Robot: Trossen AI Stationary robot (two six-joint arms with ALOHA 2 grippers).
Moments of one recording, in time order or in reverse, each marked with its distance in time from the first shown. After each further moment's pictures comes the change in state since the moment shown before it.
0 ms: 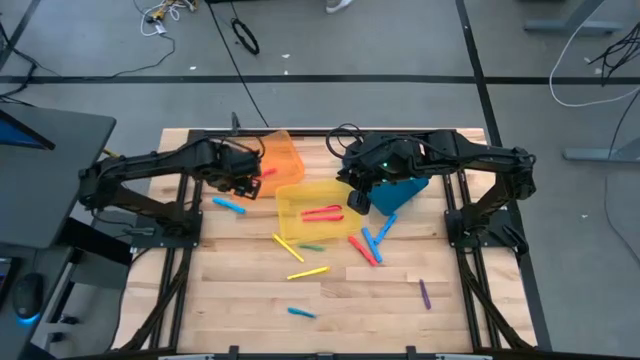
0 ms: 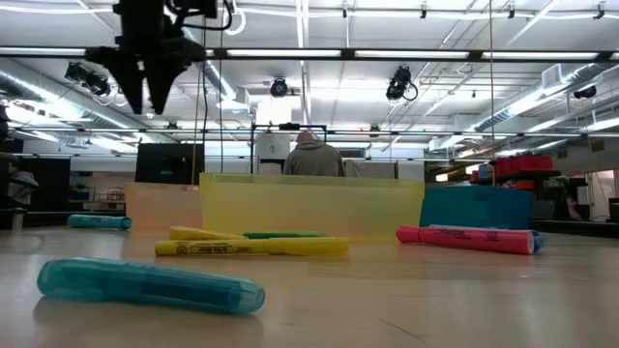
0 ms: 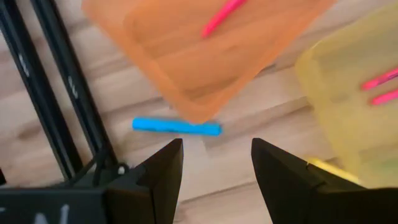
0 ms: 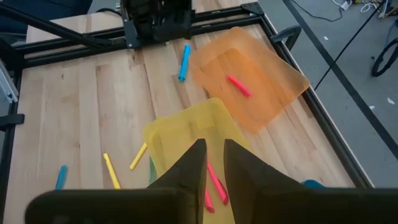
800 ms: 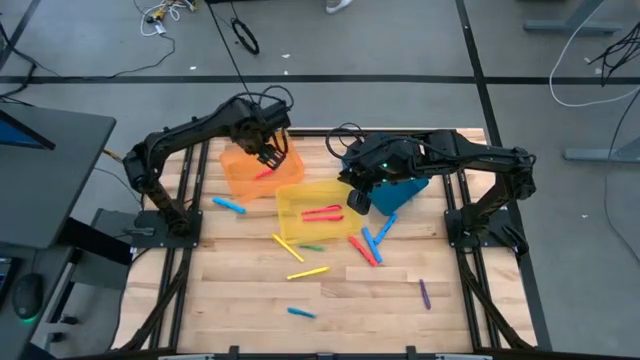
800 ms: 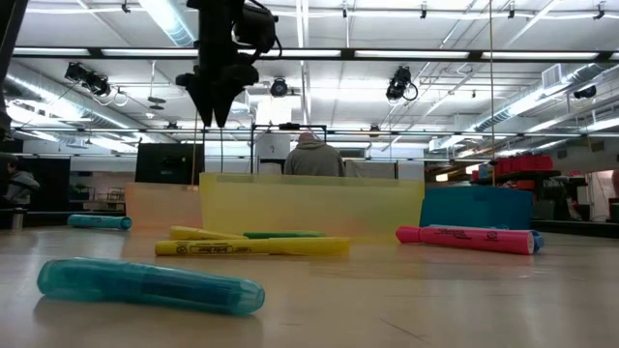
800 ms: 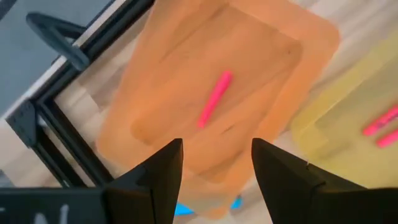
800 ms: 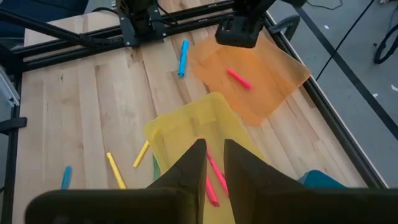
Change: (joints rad) left arm 0.257 0.389 0.418 0.019 0.011 0.584; right arm 0.000 0.000 0.000 -0.021 0.000 0.050
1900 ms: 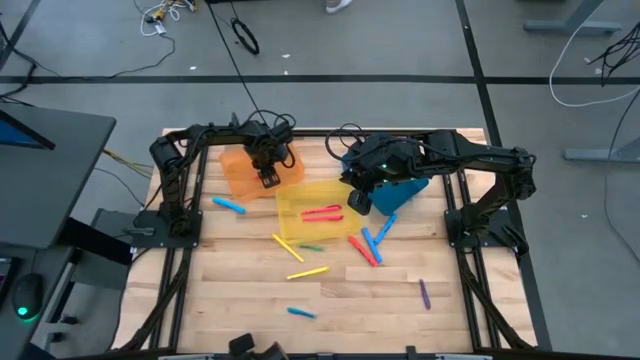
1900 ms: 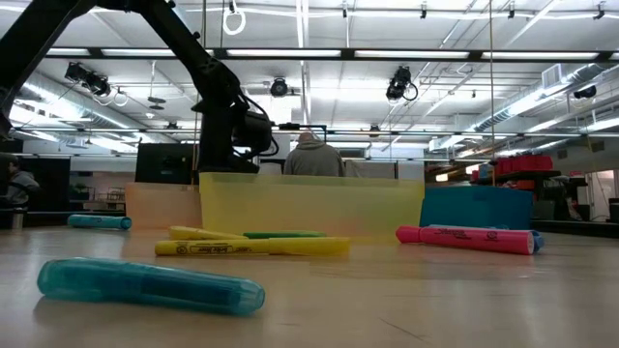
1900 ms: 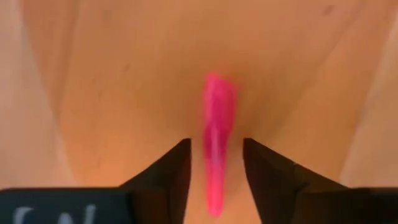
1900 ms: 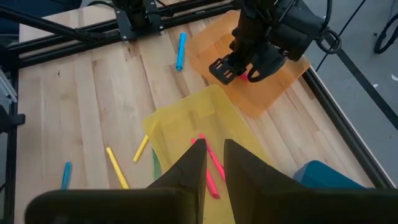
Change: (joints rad) left arm 0.166 0.256 -0.379 0.505 0.147 0.641; right arm 0.000 0.000 0.000 -0.029 0.000 0.029
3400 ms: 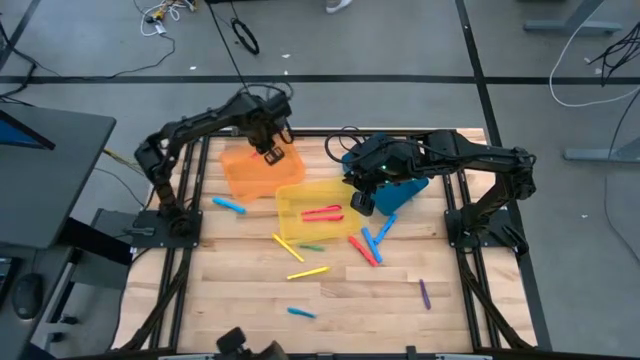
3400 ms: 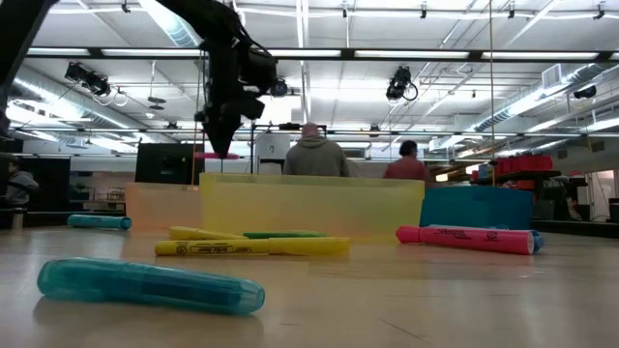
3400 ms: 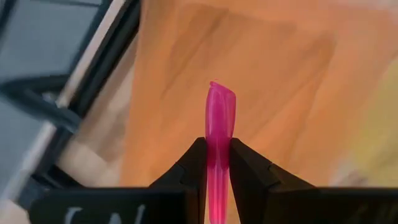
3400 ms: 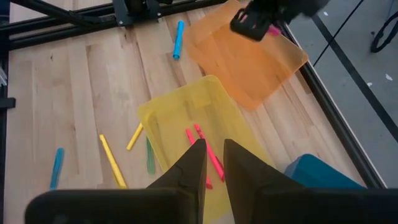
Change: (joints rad) left arm 0.000 -0.118 0.330 -0.336 -0.090 -0.187; right arm 0.000 0.000 0.000 -0.040 0.000 -0.033
